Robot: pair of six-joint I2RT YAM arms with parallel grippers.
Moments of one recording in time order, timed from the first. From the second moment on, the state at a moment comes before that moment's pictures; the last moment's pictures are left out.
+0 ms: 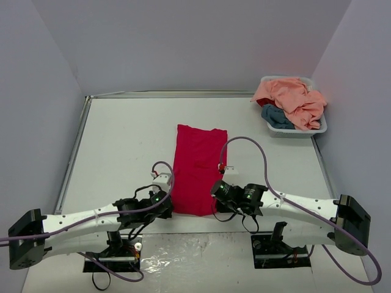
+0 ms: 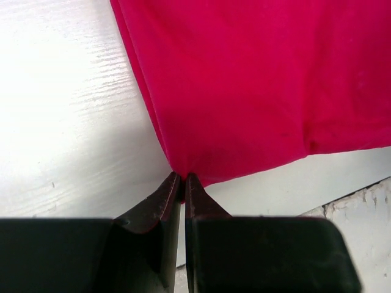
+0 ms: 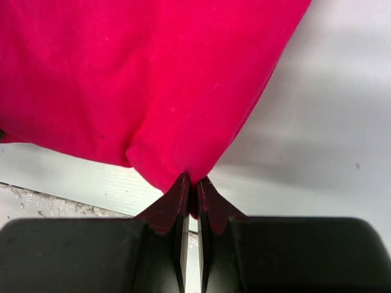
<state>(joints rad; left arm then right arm) -1.12 0.97 0.46 -0.36 -0.36 -0.86 1.09 1.16 0.65 -0.56 0.29 0.98</state>
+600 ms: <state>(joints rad) -1.17 0.90 0.62 -0.58 -0.56 -0.89 1.13 1.16 0.79 -0.71 0.43 1.04</state>
